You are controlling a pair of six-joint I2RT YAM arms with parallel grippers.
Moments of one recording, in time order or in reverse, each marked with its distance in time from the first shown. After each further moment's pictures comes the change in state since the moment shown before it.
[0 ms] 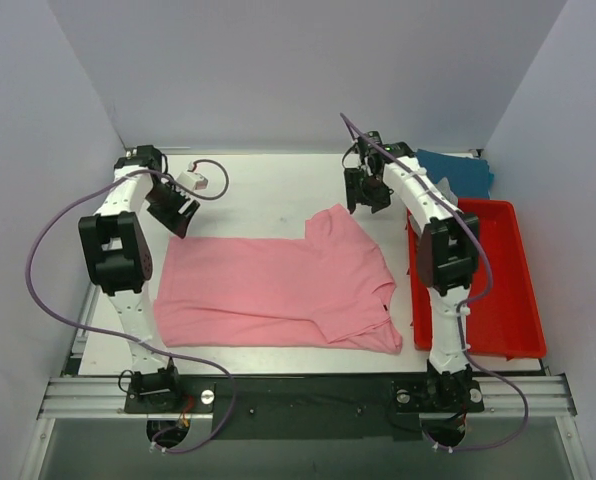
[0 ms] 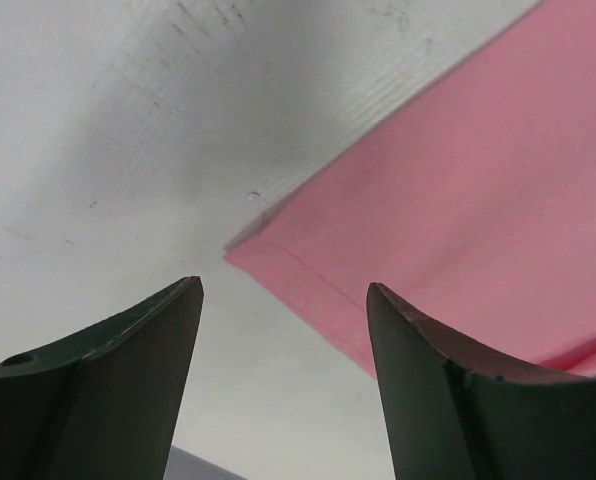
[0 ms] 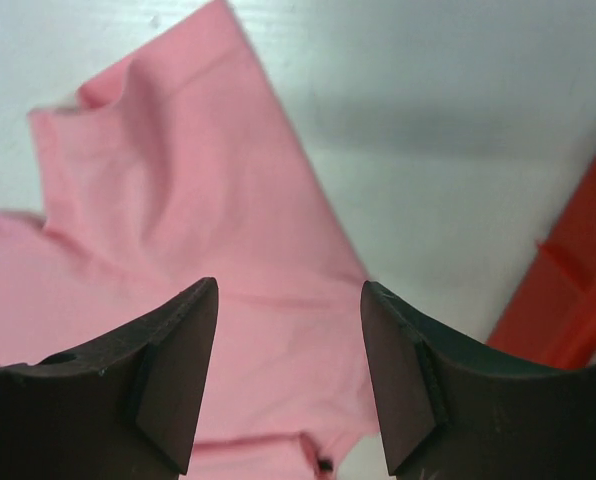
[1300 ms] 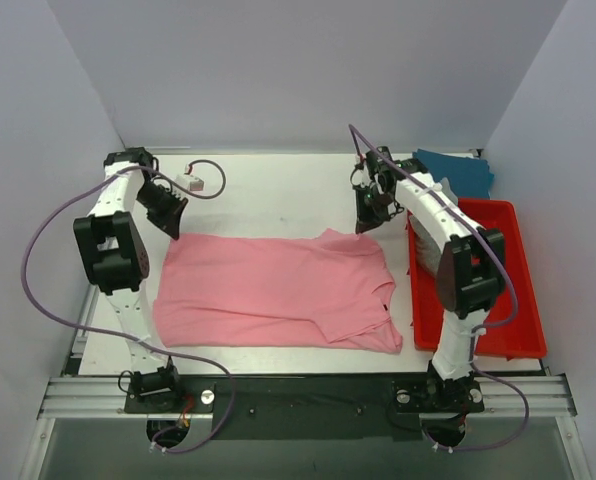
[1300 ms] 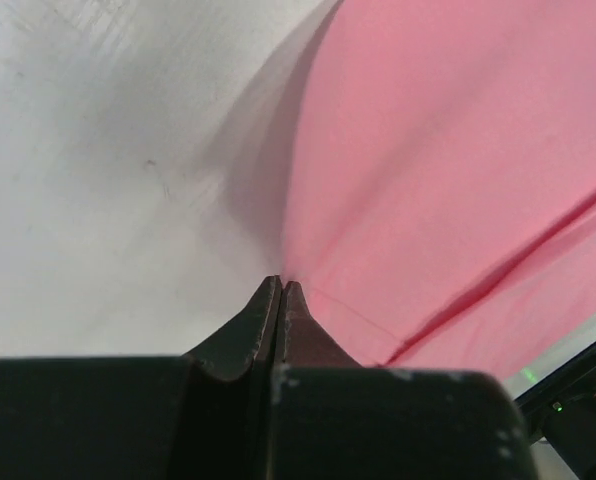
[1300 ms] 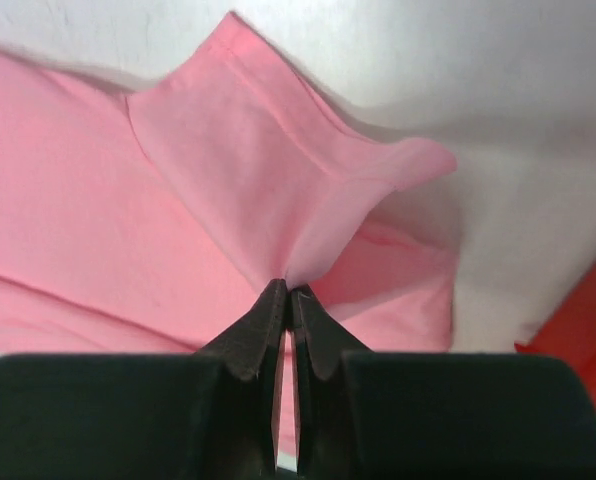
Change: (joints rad) left arm 0.046 0.111 0.112 -0.232 0.150 0.055; right arm 0.010 -0.109 -0.208 0.050 -0.166 0.028
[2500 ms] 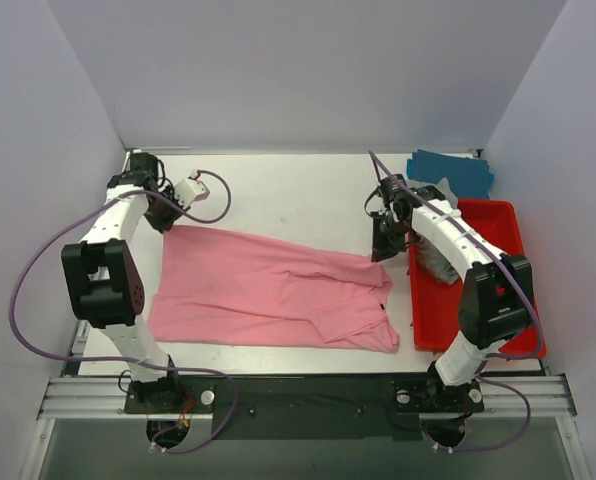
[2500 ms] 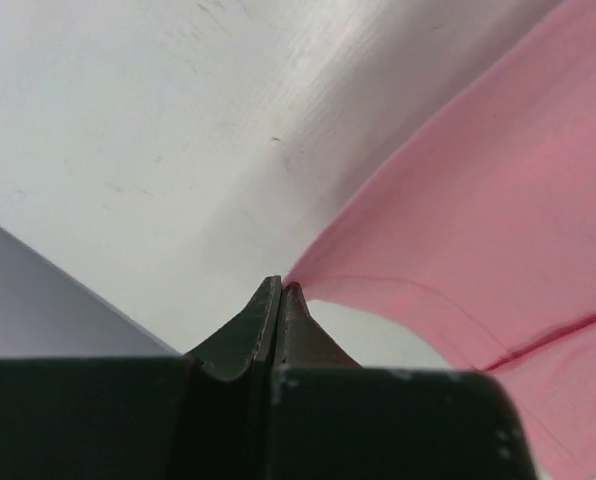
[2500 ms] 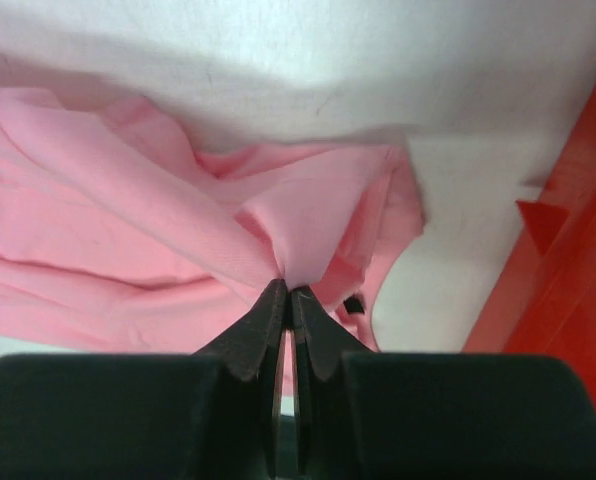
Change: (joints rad) left arm -0.064 -0.397 -0.409 0.459 -0.220 0.097; right arm -0.025 -0.317 -0.414 0.047 0.055 0.128
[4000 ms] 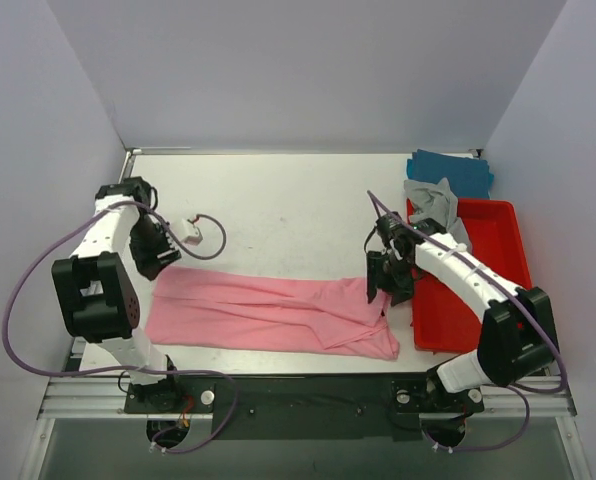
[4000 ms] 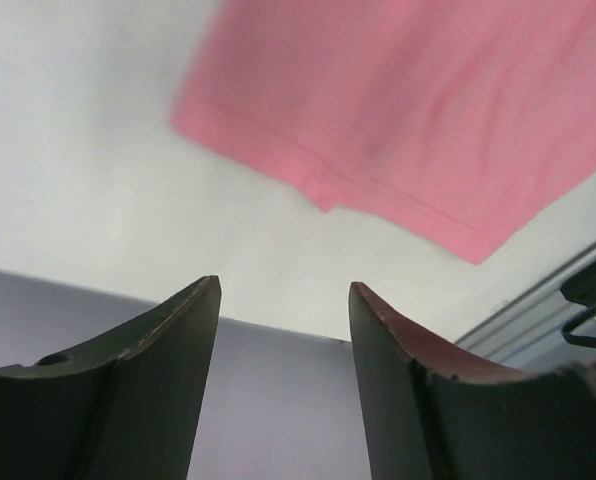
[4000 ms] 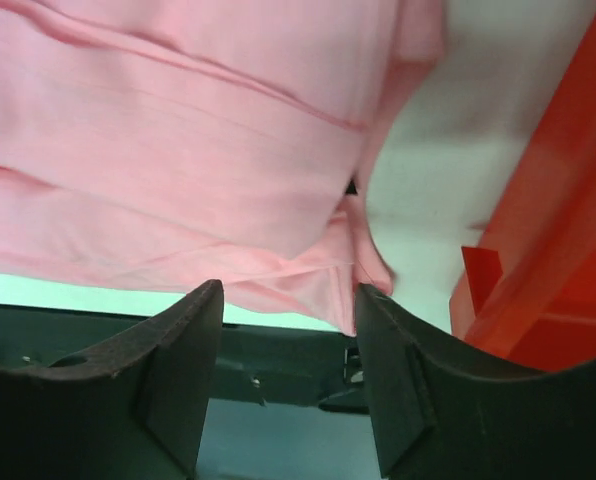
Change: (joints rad) left arm 0.051 -0.110 -0.207 -0.370 -0.123 0.293; right arm 0.111 -0.213 -0.356 -0.099 0.010 0.114
